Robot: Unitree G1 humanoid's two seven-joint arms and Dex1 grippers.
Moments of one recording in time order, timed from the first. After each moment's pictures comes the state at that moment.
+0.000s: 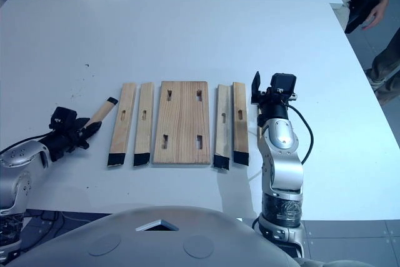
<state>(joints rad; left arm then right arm) 0.29 0.62 0.23 -0.31 -0.35 0.72 -0.48 0.10 -0.05 -0.09 -0.43 0.03 0.47 -0.06</state>
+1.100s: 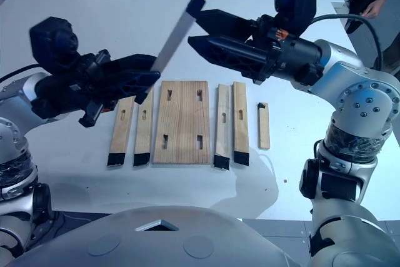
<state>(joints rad) -0.30 0.58 0.17 -0.55 -1.41 0.92 -0.71 -0.51 -0.55 -0.24 -0.37 1.37 1.07 0.77</state>
